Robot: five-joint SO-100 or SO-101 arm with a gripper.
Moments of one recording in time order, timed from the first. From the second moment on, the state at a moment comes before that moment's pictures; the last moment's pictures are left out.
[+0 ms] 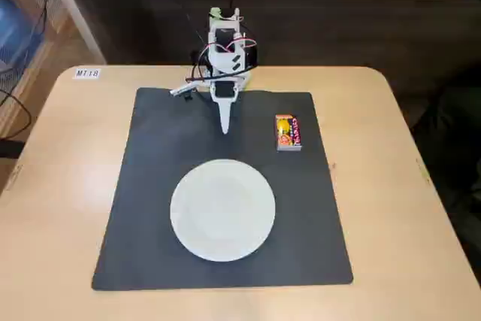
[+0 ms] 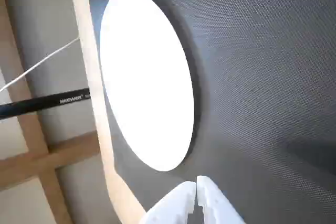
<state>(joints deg) 2.5 190.7 175.9 56.3 -0.9</state>
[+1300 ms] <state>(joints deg) -14.6 162.4 136.5 71.9 -19.7</state>
